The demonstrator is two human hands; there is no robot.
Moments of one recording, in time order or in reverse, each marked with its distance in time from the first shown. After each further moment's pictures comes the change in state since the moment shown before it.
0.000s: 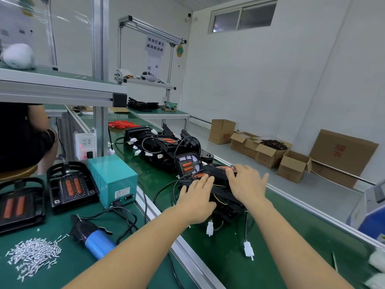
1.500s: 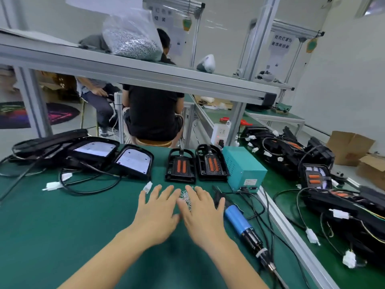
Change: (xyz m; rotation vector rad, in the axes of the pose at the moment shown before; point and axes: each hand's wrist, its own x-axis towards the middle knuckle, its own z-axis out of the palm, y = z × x) left_hand -0.302 -0.188 -0.043 0.223 0.167 -0.805; right_hand -0.243 -0.278 0.065 0.273 -0.519 -0.818
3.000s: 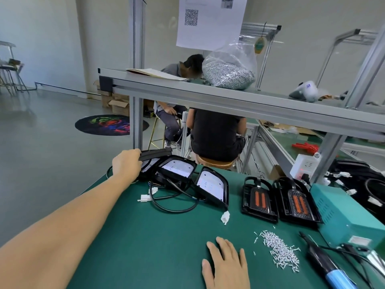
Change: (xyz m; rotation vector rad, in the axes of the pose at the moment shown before) left_hand 0.051 -0.306 -0.090 0.024 0.619 -0.565; right_hand 0.002 -0.085 0.097 -0.247 0.209 -0.340
